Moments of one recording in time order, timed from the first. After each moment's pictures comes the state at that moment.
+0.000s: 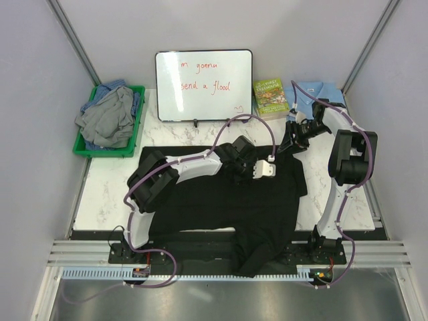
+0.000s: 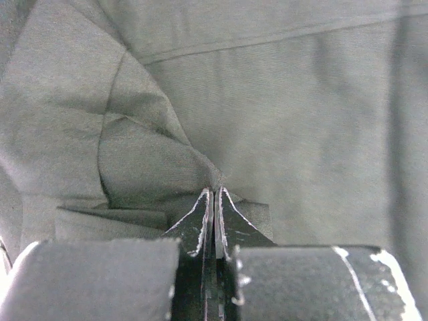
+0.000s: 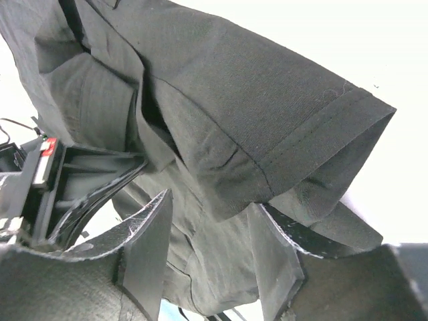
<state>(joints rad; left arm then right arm) -0.90 2.04 1.41 -0.30 0.39 0.72 -0.11 2.11 1.64 -1.07 -0.74 -0.20</state>
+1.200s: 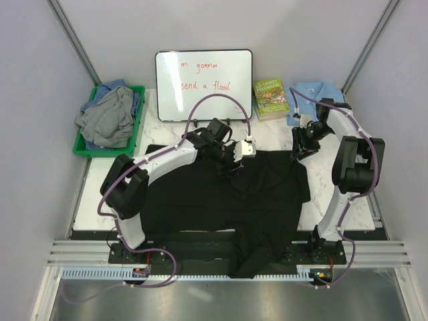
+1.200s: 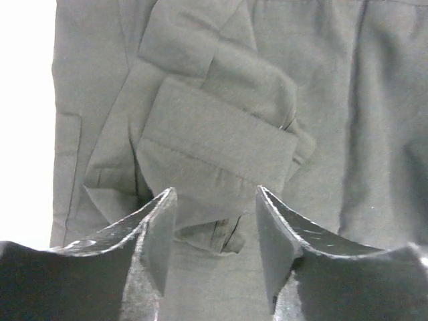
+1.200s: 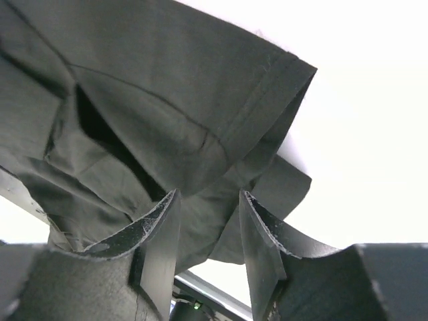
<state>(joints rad) -0.73 1.82 1.36 -0.49 0.56 0.67 -0.12 1.99 1.56 -1.11 -0.45 -0.30</state>
